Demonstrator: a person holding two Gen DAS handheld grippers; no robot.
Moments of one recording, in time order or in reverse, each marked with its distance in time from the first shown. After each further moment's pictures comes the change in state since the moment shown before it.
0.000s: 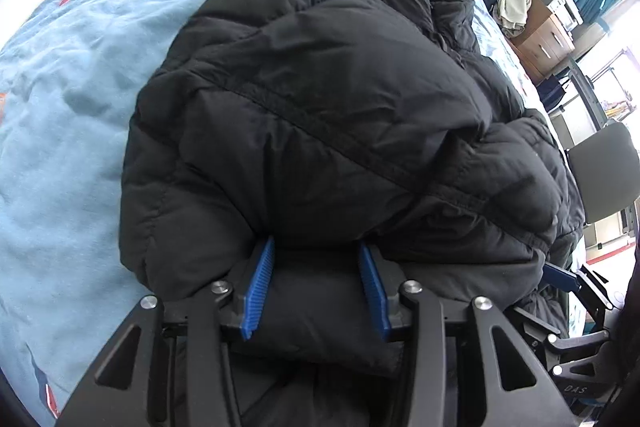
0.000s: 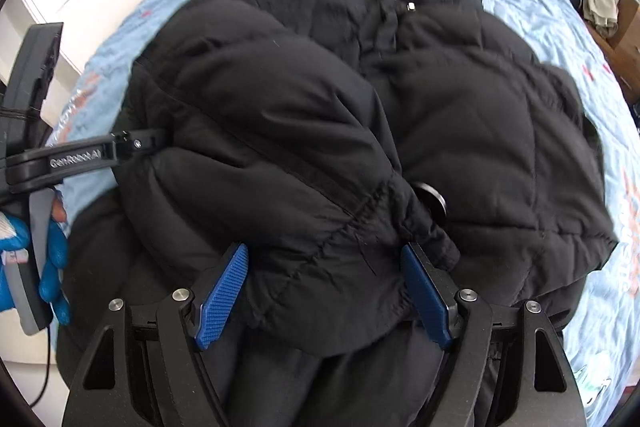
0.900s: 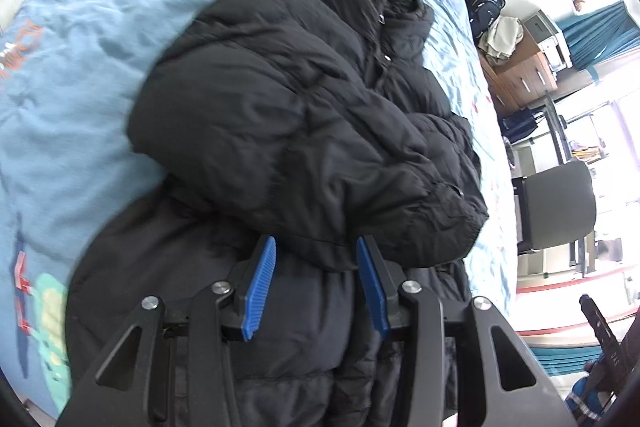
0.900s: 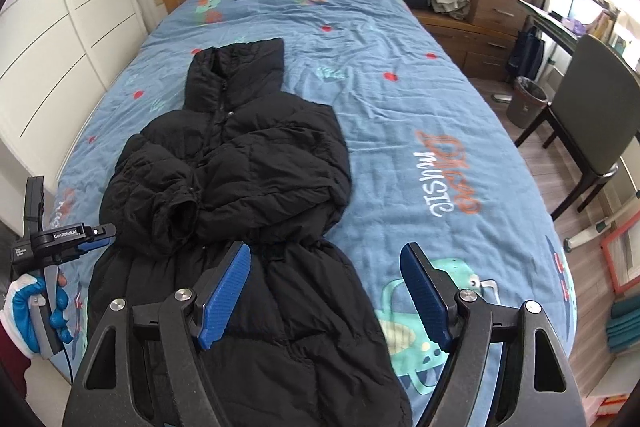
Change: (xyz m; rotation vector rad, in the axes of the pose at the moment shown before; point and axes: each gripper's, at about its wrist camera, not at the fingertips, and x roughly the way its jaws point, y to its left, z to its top) left arm -0.118 -0.042 -0.050 -0.177 0.034 -0.117; right arm -0.245 -0.110 -0.084 0.296 -0.235 -0.174
